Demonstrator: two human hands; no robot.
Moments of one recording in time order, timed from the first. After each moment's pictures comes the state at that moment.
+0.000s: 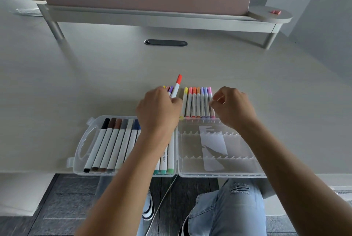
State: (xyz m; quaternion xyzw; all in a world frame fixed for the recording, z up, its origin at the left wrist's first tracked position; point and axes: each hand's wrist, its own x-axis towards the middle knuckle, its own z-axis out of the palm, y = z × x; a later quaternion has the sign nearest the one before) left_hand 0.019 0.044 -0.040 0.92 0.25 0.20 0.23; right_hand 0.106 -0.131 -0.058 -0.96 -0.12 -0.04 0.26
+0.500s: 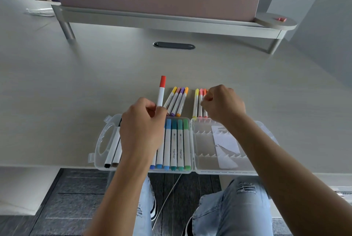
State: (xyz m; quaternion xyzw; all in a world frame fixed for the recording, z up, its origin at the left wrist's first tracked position) left_hand -0.055 0.087 -0.038 0.83 0.27 0.24 0.42; right_hand 0.093 -0.072 -0.048 -0.98 -0.13 -0.06 0.17
